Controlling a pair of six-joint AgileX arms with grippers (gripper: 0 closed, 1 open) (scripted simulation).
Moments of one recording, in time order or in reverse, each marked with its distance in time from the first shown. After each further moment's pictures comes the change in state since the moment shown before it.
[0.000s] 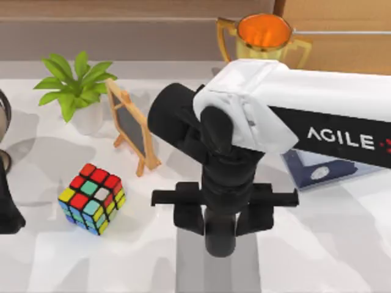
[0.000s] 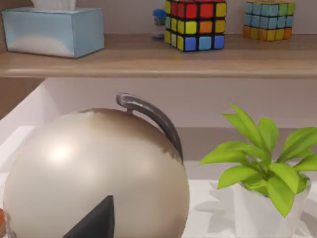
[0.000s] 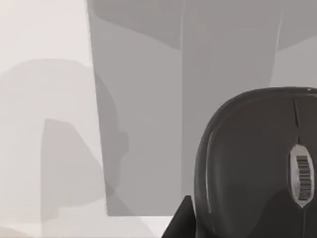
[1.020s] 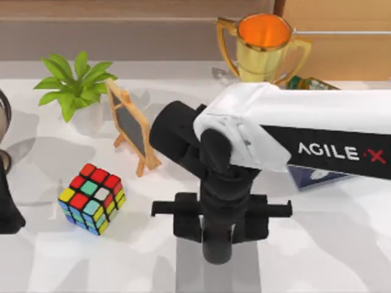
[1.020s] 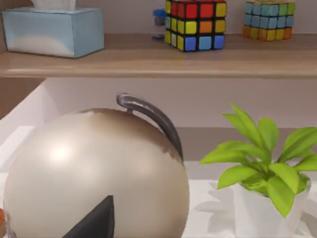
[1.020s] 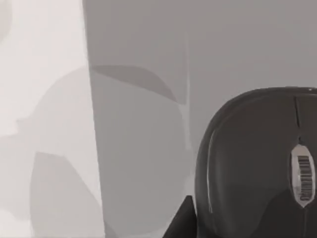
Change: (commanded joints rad) left arm 0.000 0.000 0.000 0.000 0.000 0.000; right arm 0.002 0.028 -0.081 0.128 0.001 -0.001
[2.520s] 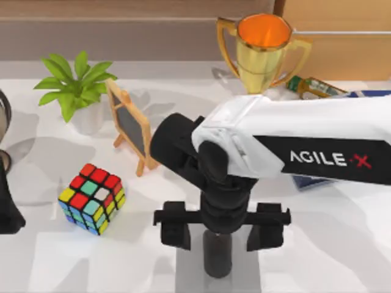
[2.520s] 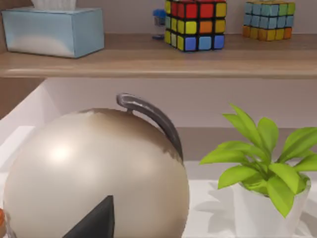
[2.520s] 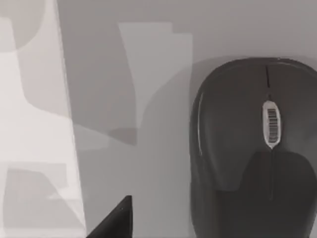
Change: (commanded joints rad) left arm 0.000 0.000 0.000 0.000 0.000 0.000; right arm 0.001 0.025 -0.028 0.034 -0.001 0.005
